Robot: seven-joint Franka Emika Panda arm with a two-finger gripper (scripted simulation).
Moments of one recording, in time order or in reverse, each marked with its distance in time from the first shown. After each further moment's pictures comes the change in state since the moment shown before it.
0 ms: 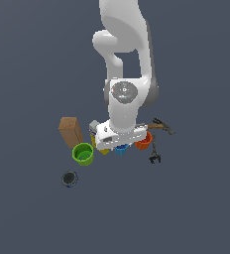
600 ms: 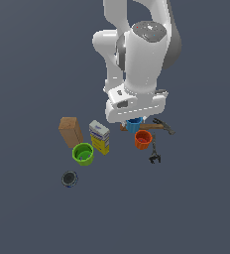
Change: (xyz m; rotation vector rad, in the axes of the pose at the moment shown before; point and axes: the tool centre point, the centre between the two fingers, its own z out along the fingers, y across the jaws) arm -0.022 -0.052 -0.121 -0.001 0.001 -0.001
